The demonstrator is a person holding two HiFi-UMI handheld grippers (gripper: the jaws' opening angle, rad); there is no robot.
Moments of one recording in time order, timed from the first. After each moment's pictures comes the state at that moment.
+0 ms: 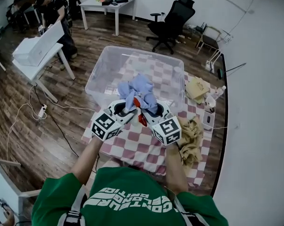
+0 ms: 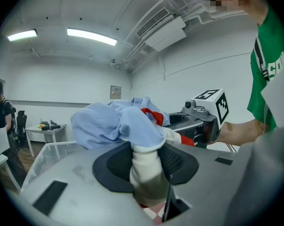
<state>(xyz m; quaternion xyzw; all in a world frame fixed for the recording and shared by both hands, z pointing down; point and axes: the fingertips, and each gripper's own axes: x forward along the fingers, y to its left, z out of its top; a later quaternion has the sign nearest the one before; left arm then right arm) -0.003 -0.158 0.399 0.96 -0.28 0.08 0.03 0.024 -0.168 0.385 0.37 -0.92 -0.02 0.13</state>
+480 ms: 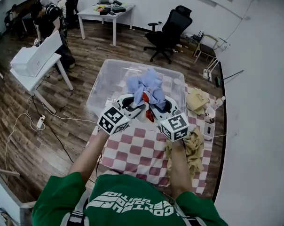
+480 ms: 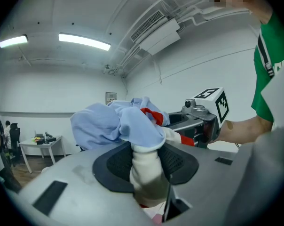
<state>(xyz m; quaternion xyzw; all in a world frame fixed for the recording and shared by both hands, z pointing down) 0.009 -0.237 0.355 0.96 -0.26 0.07 -0.03 0.036 -0.244 0.340 0.41 -0.90 -0.06 0.11</state>
